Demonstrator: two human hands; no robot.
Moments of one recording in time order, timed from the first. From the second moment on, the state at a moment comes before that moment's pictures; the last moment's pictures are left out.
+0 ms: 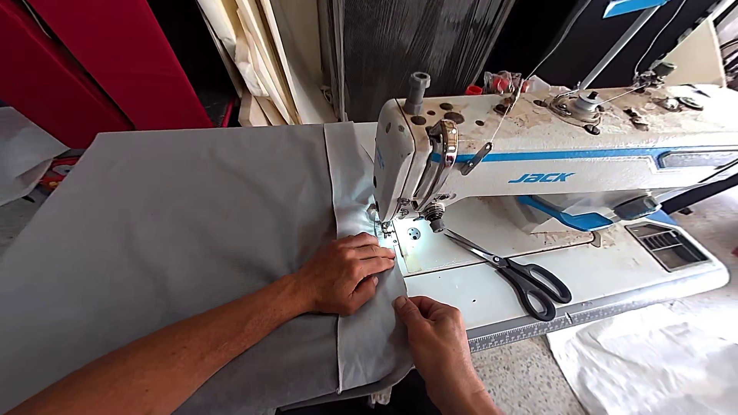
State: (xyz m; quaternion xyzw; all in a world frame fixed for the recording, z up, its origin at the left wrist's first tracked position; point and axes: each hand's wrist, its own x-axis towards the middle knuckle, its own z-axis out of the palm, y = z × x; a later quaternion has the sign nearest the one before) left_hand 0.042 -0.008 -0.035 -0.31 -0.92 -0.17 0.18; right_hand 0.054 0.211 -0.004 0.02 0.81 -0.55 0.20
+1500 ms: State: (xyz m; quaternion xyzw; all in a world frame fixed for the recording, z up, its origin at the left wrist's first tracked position) left_hand -0.010 -0.057 -0.036 -0.40 -0.88 -0.14 0.20; right_hand -0.015 0.154 0.017 0.10 0.83 -0.48 0.27
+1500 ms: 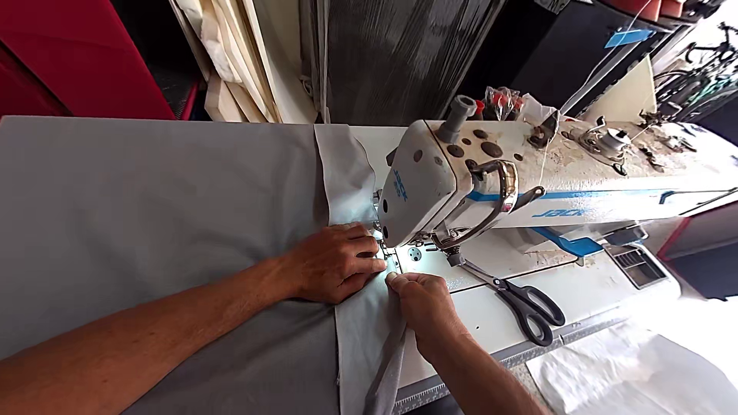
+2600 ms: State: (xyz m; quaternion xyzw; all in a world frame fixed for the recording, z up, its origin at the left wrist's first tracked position) left_hand 0.138 0.039 0.041 0.14 -0.85 -0.50 0.10; right_hand 0.037 0.186 0.007 0.09 0.65 -0.65 0.38
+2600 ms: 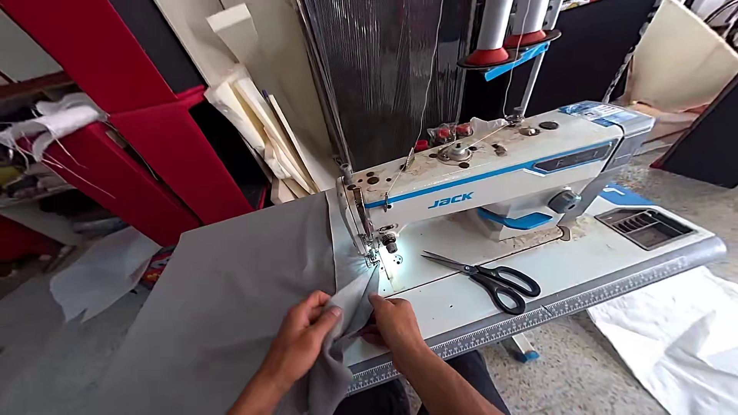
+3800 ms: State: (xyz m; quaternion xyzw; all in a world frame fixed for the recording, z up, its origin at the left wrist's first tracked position) left_hand 0.187 0.121 -0.010 0.02 -0.96 -0.15 0.26; right_hand 0.027 0.210 0.017 0.07 0.61 -0.67 0.42
